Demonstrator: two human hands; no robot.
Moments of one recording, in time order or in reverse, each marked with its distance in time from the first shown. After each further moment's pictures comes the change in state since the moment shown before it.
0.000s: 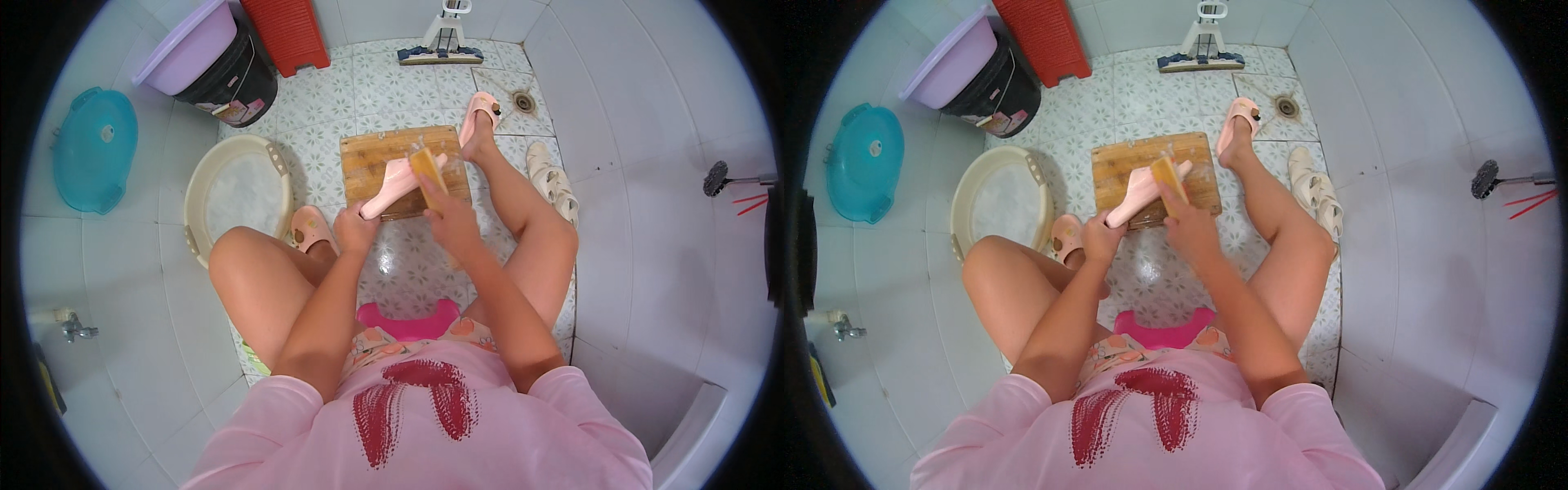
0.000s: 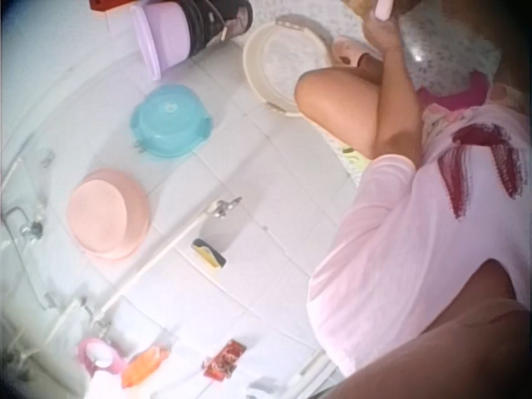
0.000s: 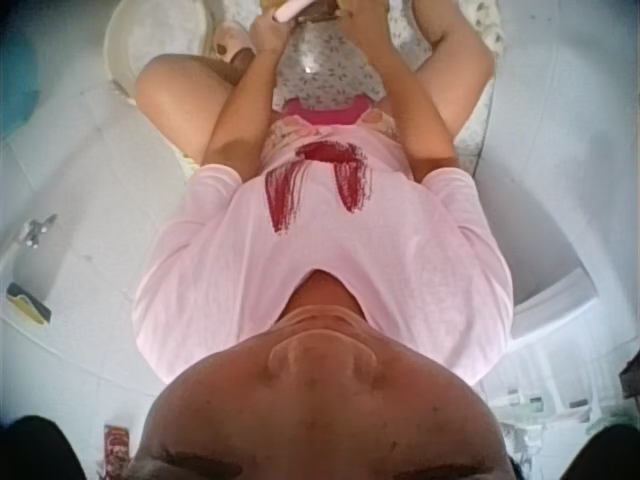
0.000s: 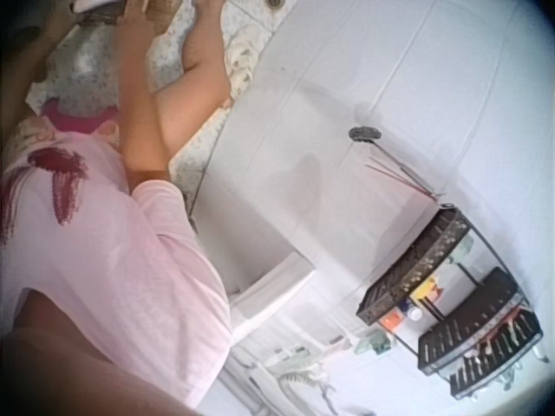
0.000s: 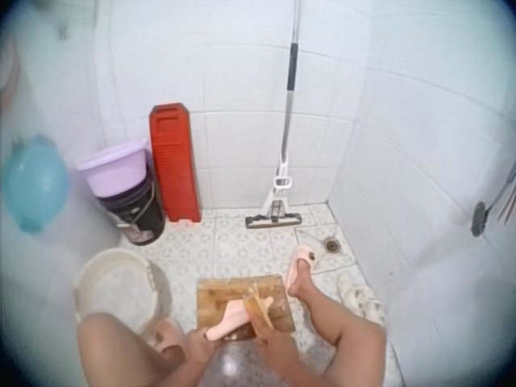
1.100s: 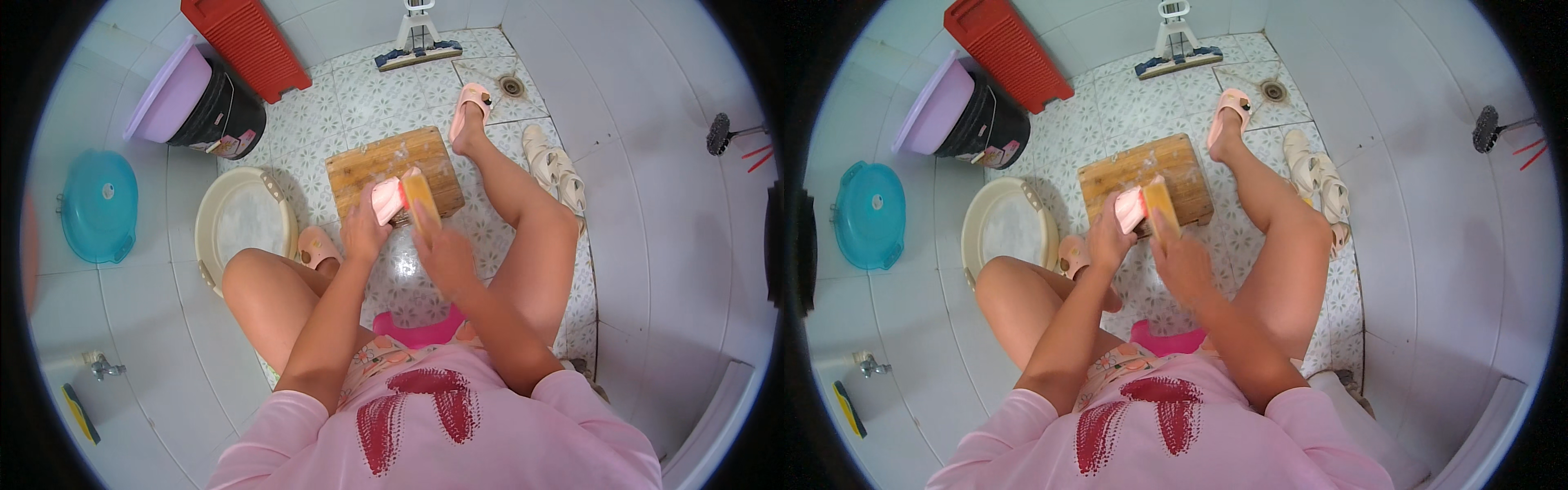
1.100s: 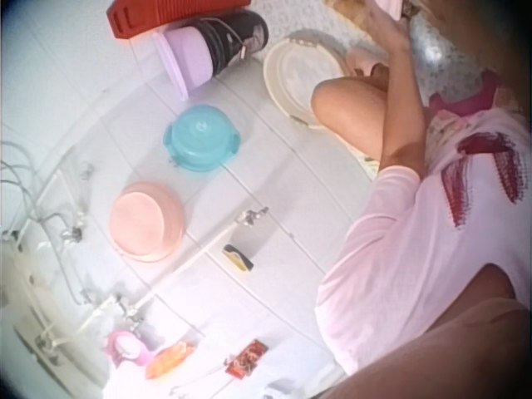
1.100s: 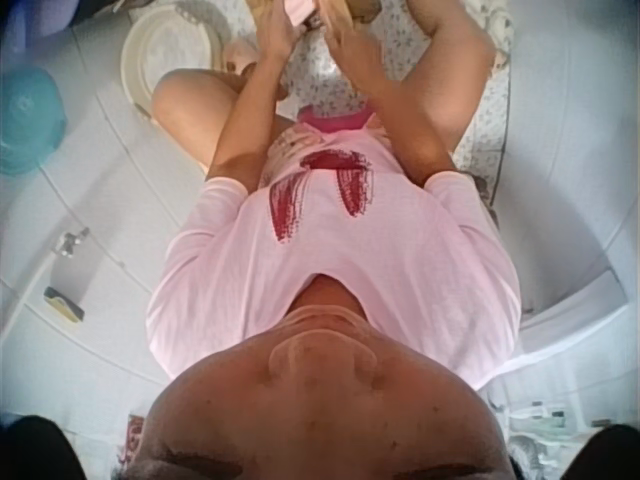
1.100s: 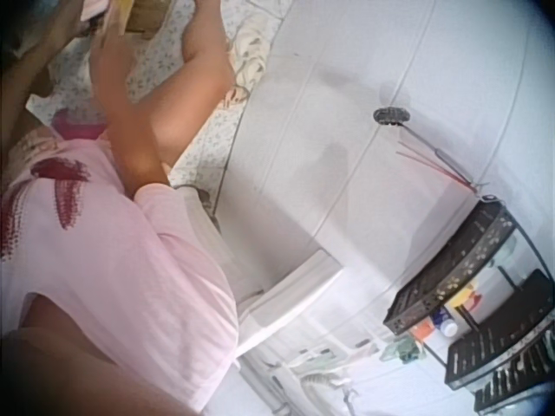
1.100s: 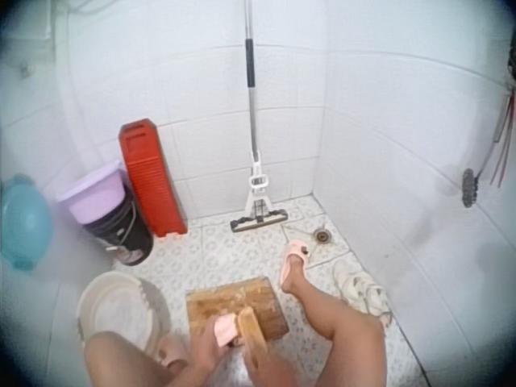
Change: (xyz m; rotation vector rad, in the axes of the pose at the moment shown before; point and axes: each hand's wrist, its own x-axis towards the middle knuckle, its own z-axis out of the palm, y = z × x) left_hand 0.011 0.065 -0.008 0.212 -0.253 0.102; right_hand -0.040 -0.010 -0.004 -0.106 0.041 0.165
